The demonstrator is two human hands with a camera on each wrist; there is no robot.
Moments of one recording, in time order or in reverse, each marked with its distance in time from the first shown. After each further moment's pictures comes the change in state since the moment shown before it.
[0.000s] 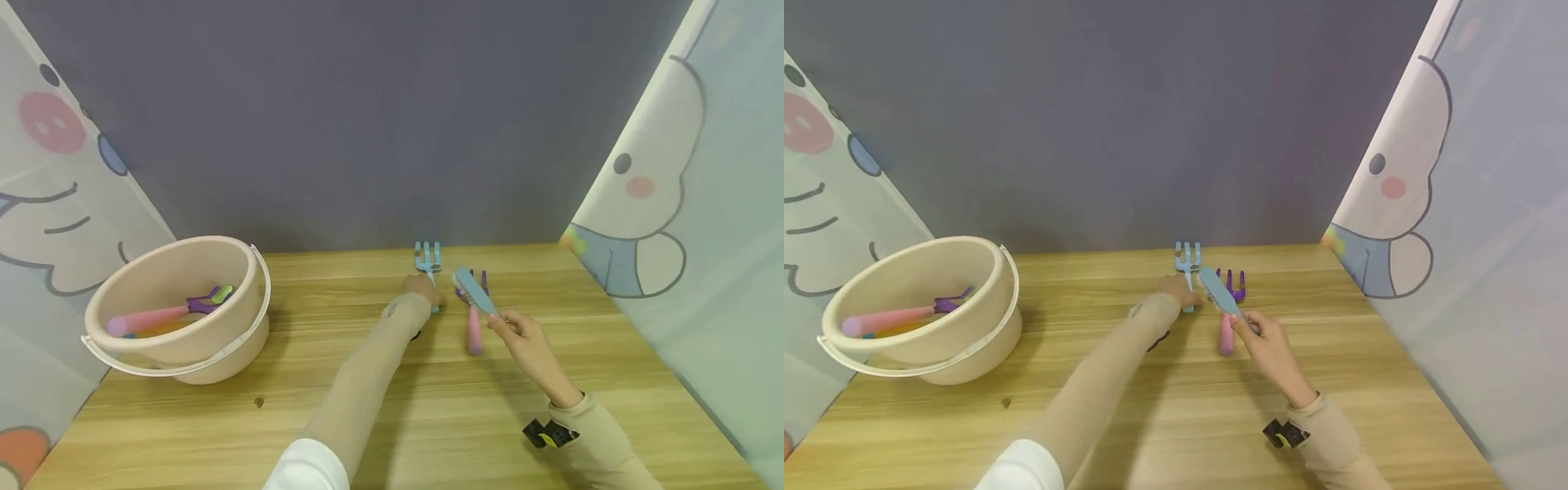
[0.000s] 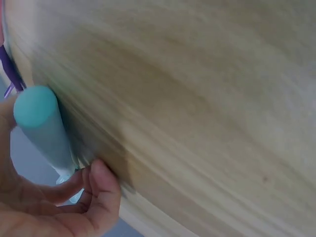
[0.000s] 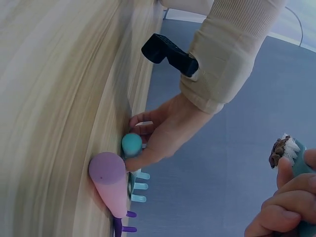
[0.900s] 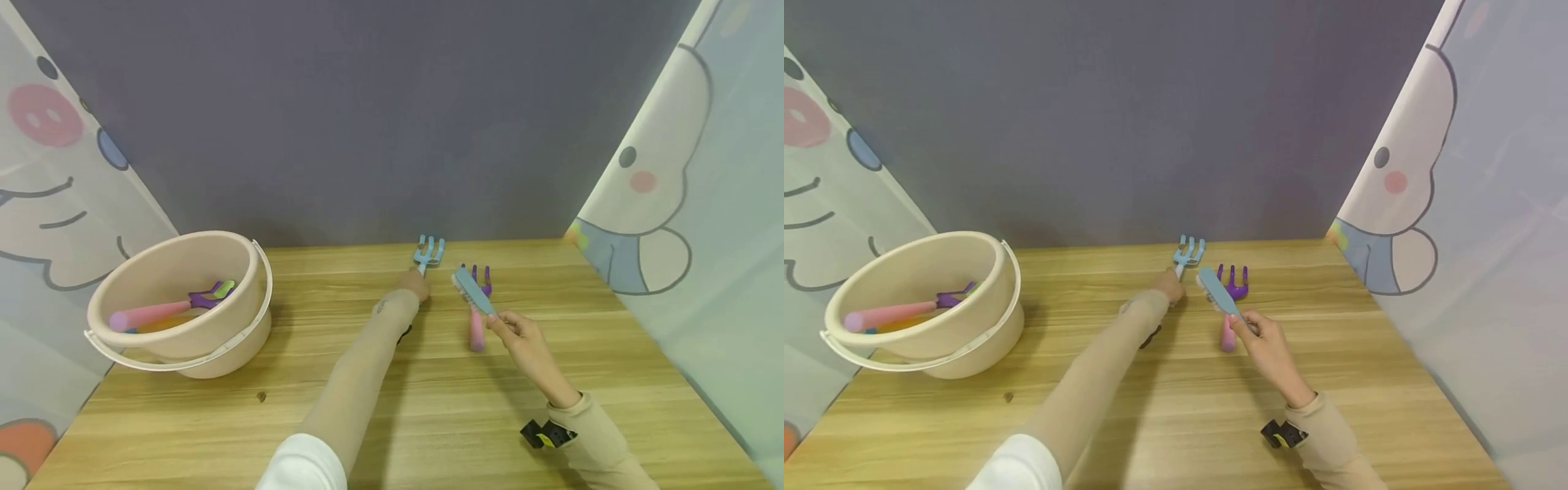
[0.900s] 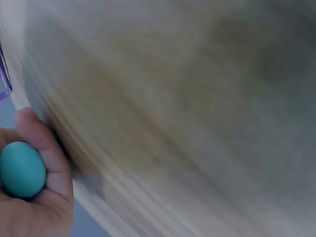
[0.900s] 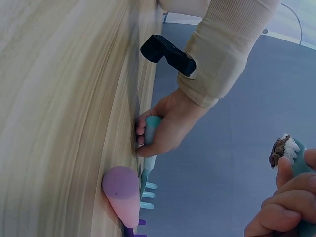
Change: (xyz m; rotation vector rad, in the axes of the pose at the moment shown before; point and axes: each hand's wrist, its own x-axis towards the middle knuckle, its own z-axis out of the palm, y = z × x) left_hand 0.026 -0.020 0.012 -0.412 0.000 -0.075; right_hand -0.004 0.003 0.005 0.074 -0.035 0.038
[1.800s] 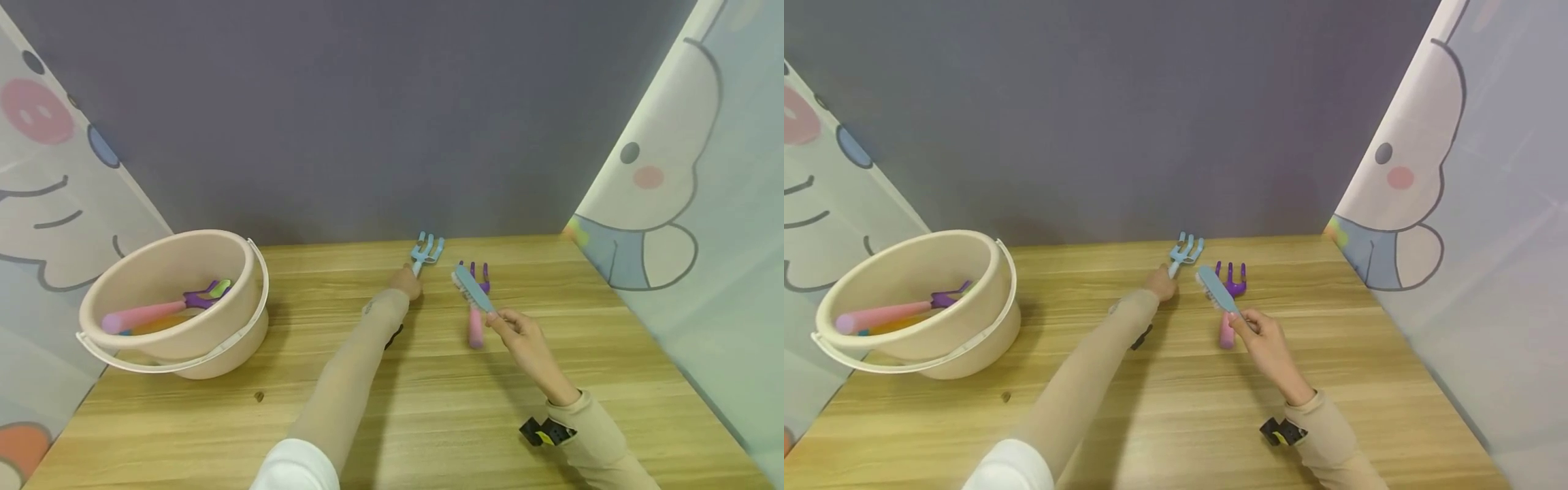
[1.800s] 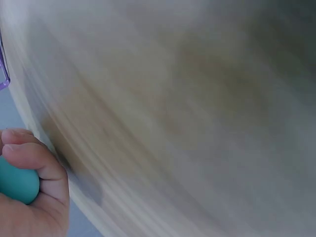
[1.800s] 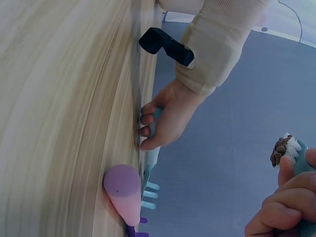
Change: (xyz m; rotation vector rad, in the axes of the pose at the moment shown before) left_hand -0.005 -0.020 -0.008 -0.046 0.018 0.050; right_hand -0.003 -0.001 0.000 0.036 -0.021 0.004
